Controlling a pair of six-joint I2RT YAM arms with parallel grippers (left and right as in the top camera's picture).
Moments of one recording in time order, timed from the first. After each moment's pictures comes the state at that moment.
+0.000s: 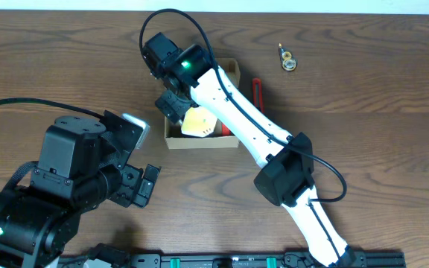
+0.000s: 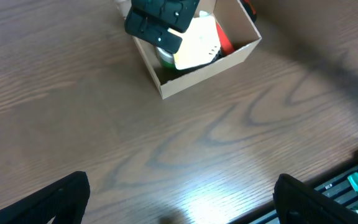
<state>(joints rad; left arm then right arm) -0.37 0.99 1.46 -1.42 0.10 0.07 0.76 2.41 2.45 -1.36 0.15 0.01</state>
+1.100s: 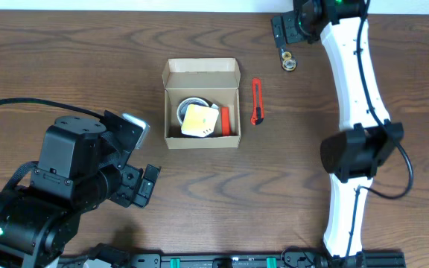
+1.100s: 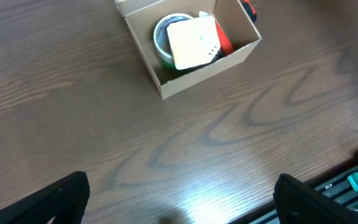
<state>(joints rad) -0.37 0.99 1.46 -1.42 0.10 0.07 0.15 2.33 2.49 -1.21 0.07 -0.08</state>
